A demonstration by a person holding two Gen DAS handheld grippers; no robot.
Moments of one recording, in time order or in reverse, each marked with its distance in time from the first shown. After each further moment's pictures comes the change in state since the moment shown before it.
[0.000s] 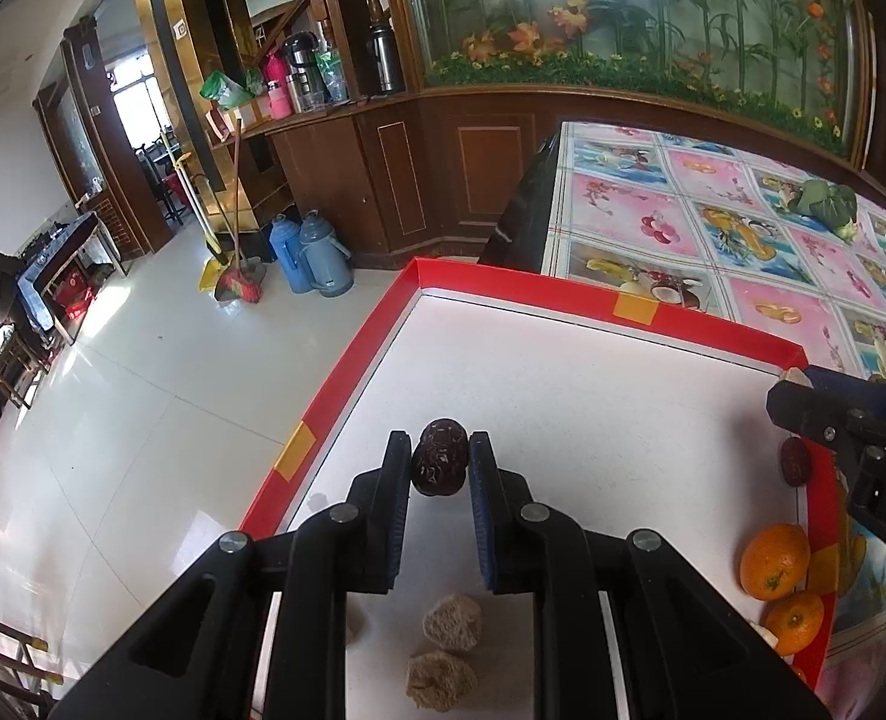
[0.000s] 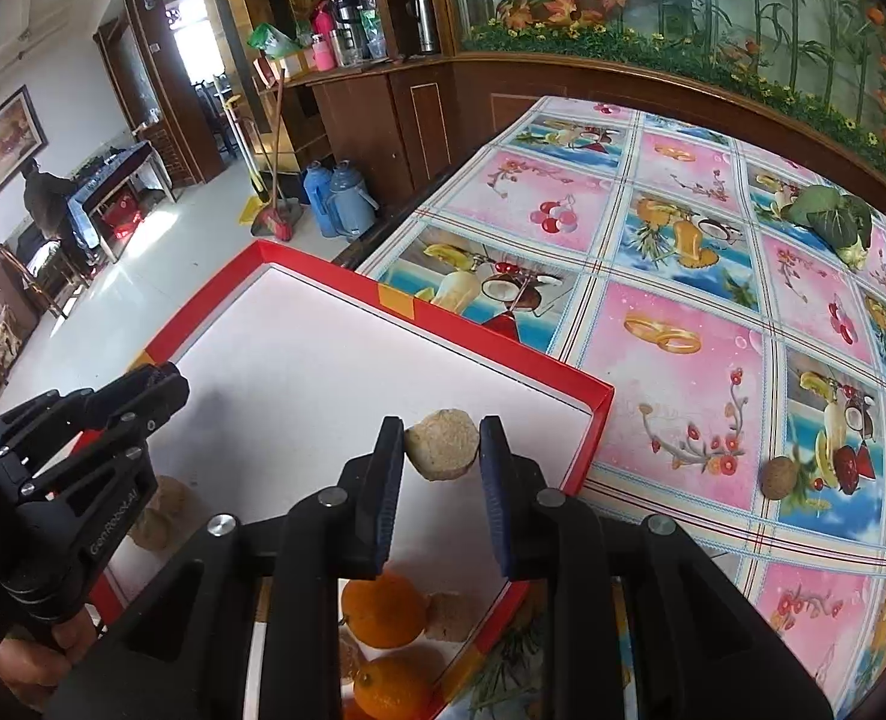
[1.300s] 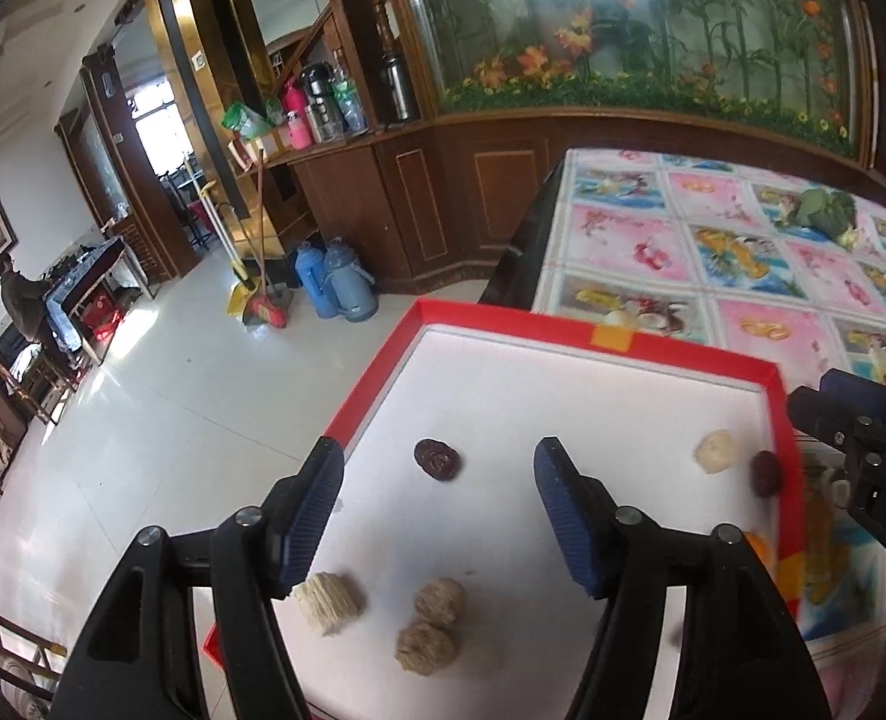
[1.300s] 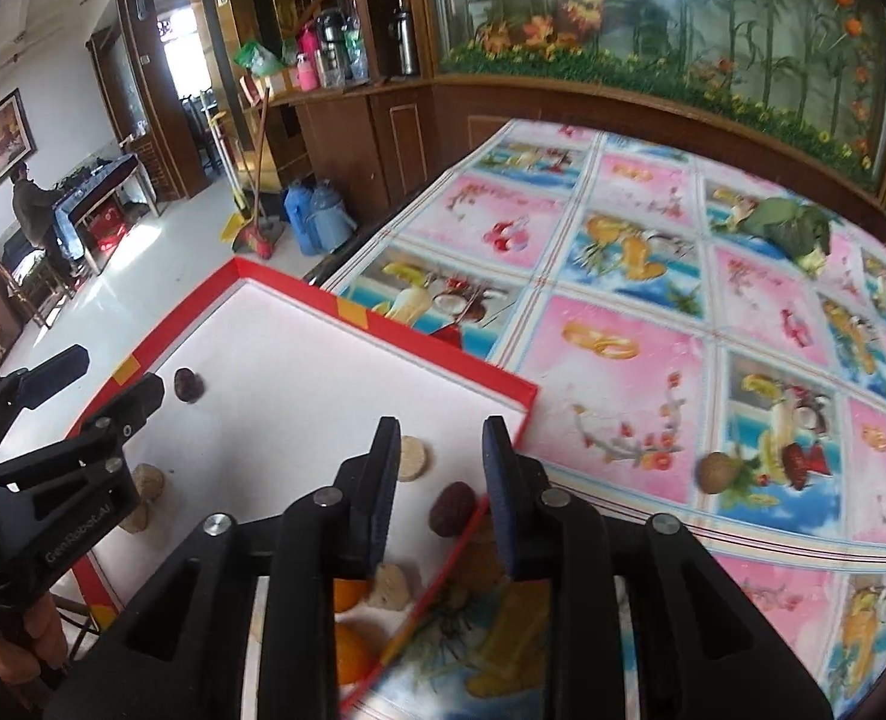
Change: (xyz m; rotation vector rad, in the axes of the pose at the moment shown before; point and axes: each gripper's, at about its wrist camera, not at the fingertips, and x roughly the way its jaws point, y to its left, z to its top) left arm -0.046 -0.016 0.003 0.021 -0.071 0.064; right arm -0.038 -0.018 -0.009 -0.003 -0.078 -0.062
